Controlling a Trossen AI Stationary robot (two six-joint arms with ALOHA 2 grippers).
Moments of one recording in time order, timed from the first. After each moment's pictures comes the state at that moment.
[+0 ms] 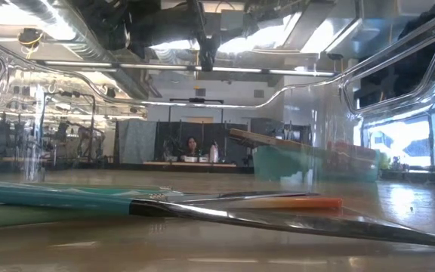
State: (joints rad) left arm 0.27 1.57 0.85 0.90 0.47 -0.88; right arm 0.16 0.00 0.04 -0.04 0.34 0.34
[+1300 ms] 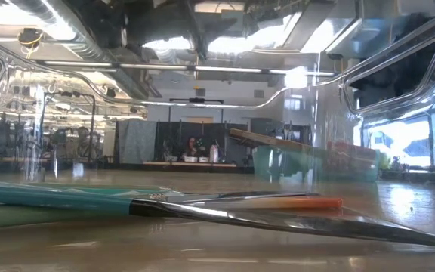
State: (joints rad) left arm 0.36 1.52 0.84 0.92 0.55 -0.56; right arm -0.04 0.02 0.04 -0.02 0.27 0.46
